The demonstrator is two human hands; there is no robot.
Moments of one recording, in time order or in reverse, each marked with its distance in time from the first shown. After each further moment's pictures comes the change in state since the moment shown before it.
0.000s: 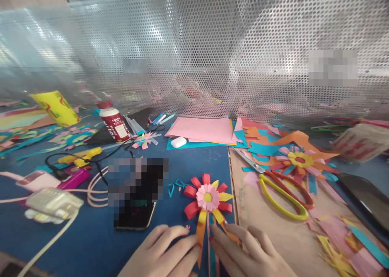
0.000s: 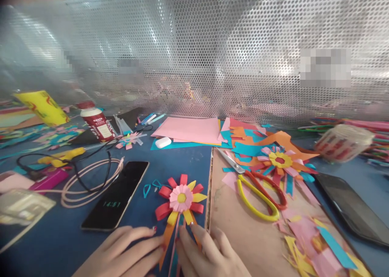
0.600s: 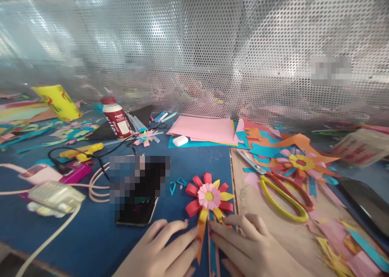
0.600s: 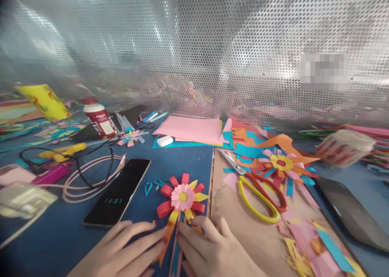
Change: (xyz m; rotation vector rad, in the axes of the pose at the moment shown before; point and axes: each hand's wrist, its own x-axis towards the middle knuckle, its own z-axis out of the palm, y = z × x) left_hand -0.002 0.001 -0.005 0.049 -0.020 -0.035; right_hand 0.001 0.011 0.008 0.242 -0.094 0.016
